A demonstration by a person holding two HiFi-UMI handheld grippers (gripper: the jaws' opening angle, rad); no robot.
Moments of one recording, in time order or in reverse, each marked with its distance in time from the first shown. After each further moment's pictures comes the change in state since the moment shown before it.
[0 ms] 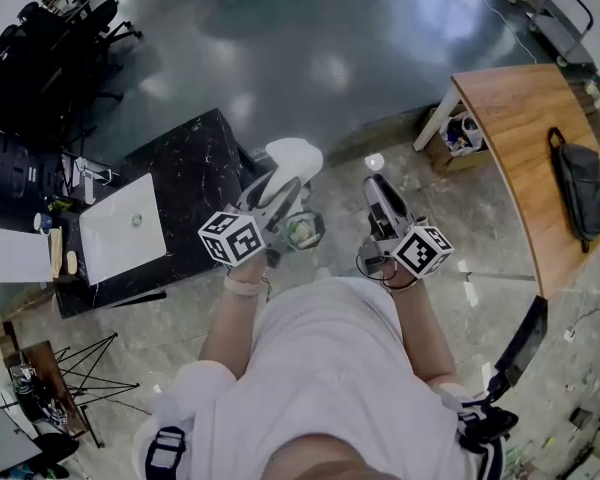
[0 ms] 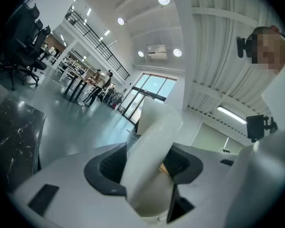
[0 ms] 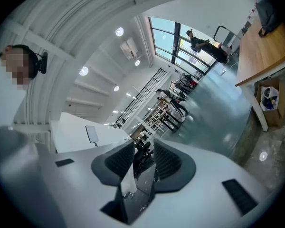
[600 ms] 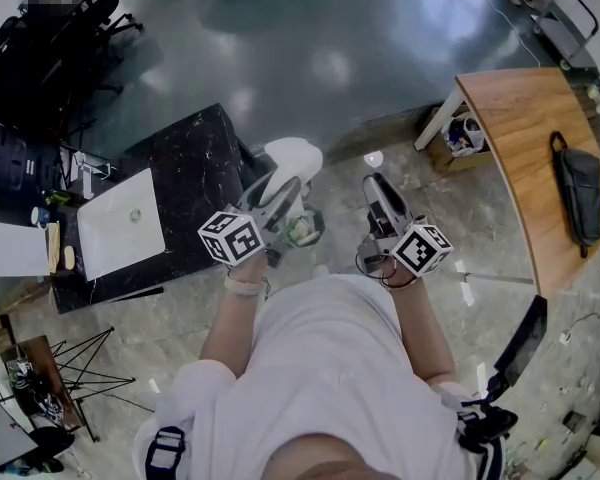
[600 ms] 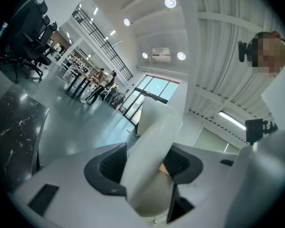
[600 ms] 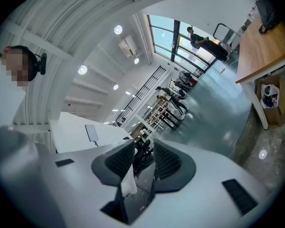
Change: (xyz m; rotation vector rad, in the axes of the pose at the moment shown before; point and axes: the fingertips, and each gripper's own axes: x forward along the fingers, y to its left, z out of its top) left arm -0.004 0.007 -0.005 -0.055 -0.021 0.000; right arm 0.007 -0.002 -0.006 0.008 0.023 0.001
